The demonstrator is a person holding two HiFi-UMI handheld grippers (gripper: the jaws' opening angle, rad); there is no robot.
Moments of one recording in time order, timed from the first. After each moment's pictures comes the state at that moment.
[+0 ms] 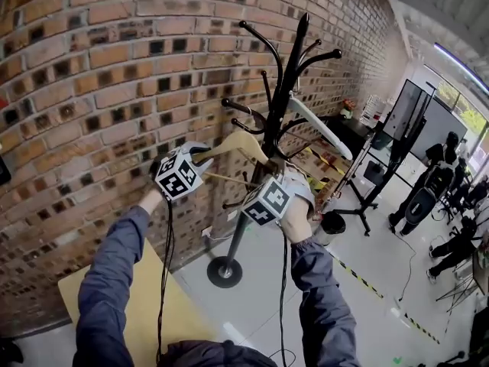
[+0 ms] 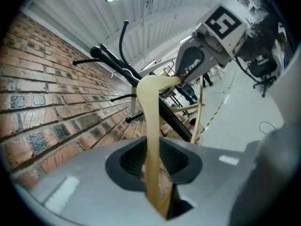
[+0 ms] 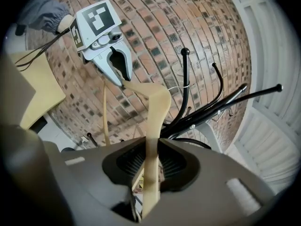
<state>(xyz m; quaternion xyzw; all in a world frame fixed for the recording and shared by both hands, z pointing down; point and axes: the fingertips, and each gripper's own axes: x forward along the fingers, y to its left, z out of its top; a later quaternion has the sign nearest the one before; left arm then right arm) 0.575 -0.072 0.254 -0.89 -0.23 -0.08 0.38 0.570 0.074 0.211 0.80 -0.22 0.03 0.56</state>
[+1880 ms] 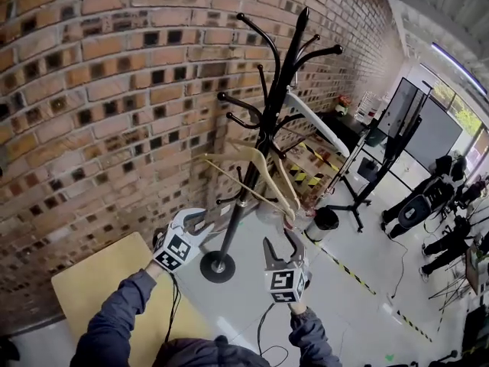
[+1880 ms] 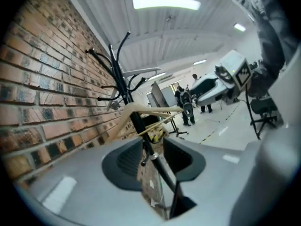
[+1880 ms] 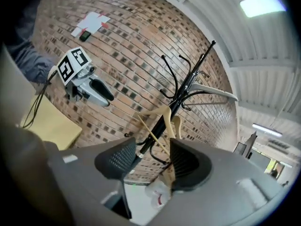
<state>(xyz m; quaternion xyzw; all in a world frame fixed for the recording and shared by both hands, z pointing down) 0.437 0.013 0.372 -0.93 -0.27 -0.06 0.23 0.439 0.188 0.336 0.91 -0.28 0.02 0.32</state>
